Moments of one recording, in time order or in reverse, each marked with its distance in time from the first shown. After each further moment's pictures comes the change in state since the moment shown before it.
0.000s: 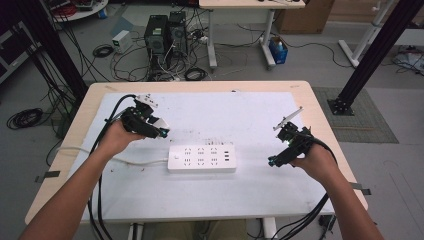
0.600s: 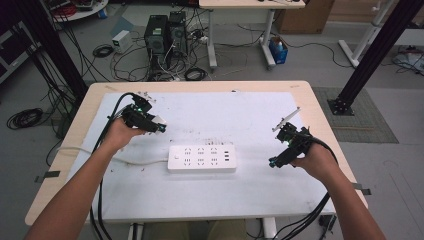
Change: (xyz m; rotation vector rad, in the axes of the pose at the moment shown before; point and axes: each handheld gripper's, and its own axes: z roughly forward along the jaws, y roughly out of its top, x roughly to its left) left arm 0.030 -0.006 0.017 0.044 0.055 -0.096; right arm -0.002 0.001 0.005 0.036 0.011 -0.026
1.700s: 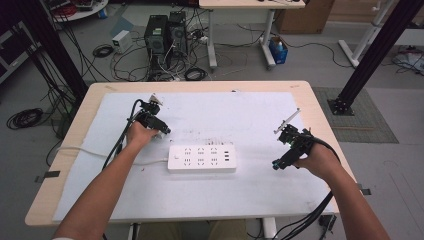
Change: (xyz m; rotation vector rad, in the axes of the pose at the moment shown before) left arm 0.032 -0.005 0.082 0.193 0.148 -0.390; right arm -0.007 -0.006 0.006 0.061 0.025 -0.014
